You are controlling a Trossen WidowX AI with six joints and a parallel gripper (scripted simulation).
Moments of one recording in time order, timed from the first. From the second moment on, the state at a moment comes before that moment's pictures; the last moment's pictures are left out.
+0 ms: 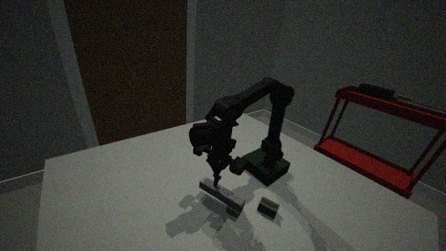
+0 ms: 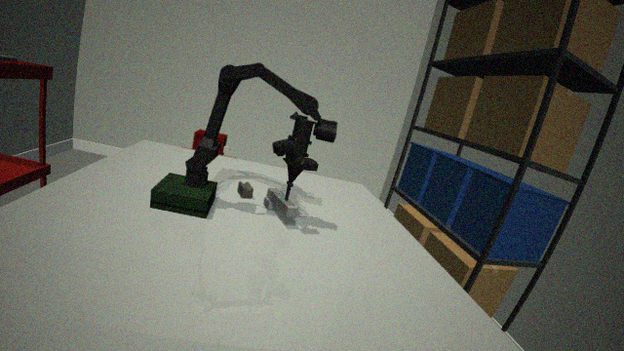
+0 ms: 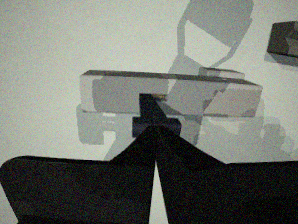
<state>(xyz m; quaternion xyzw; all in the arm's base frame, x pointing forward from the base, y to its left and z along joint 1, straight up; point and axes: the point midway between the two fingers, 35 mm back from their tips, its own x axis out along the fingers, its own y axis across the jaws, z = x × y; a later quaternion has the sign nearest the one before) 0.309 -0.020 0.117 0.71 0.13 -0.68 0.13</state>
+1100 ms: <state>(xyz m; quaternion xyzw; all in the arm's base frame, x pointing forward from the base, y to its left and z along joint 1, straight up) 0.311 -0.019 0.114 0.72 0.13 -0.67 0.13</state>
